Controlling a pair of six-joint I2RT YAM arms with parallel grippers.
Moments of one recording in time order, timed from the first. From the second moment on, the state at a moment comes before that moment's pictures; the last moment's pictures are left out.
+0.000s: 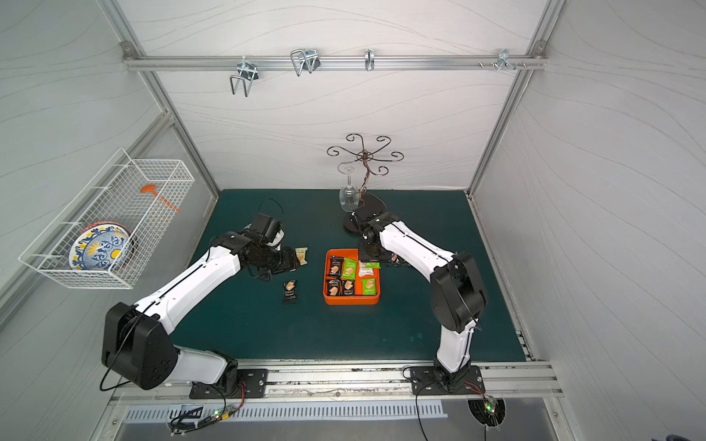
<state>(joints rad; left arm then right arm) -0.37 1.42 1.14 -0.90 0.15 -0.56 0.63 1.78 1.47 -1.00 0.12 0.57</state>
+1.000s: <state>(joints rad) -0.37 1.48 1.14 -0.90 0.18 -0.61 0.46 1.79 1.12 -0.81 0.08 0.44</state>
